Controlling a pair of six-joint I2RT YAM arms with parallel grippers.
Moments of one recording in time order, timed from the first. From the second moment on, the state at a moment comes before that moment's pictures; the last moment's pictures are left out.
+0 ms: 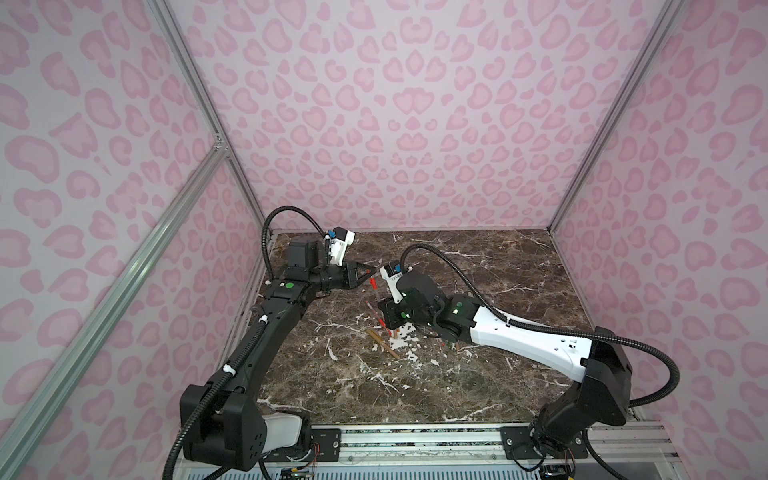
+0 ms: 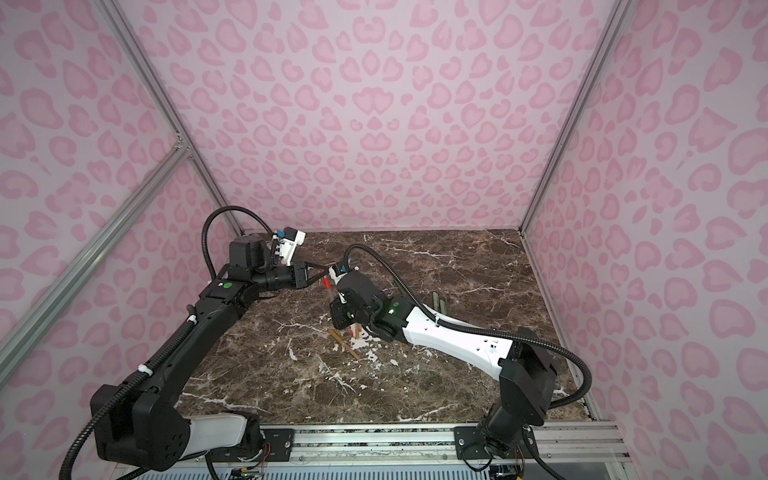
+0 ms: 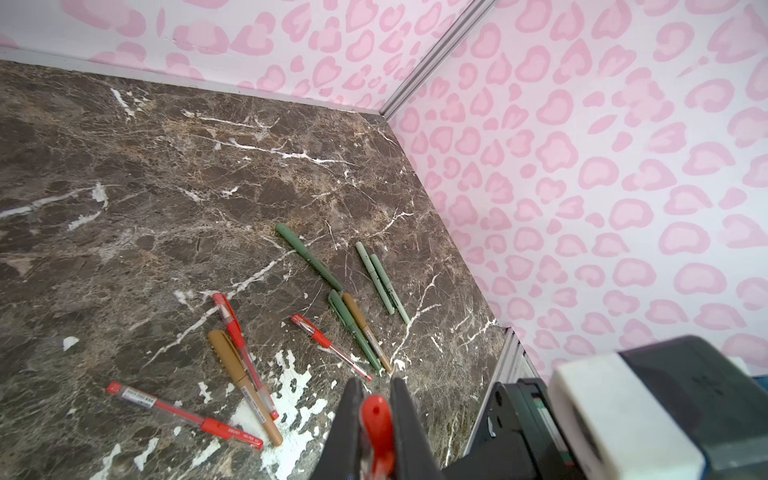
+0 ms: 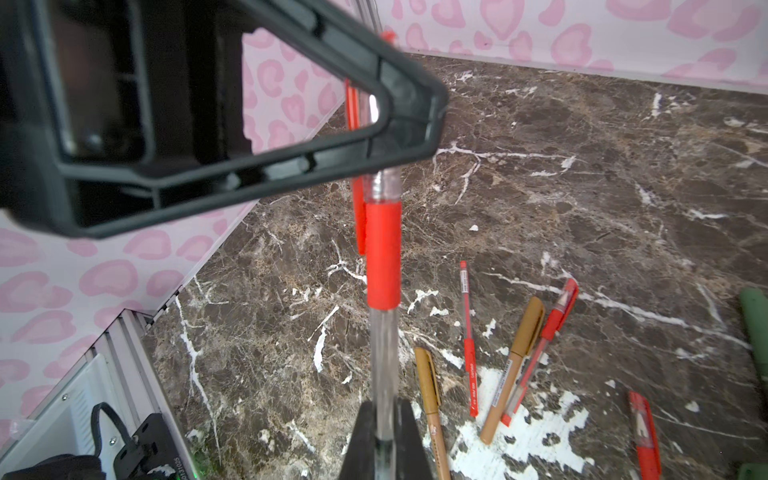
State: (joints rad) left arm -0.18 1.32 1.12 -0.35 0.81 -0.35; right arm 1.00 1.63 1.35 -0.35 0.07 0.45
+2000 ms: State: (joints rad) left arm 0.01 1.84 1.50 -0.77 0.08 0.05; right arm 0.56 1.33 1.02 -0.63 0.06 0.43
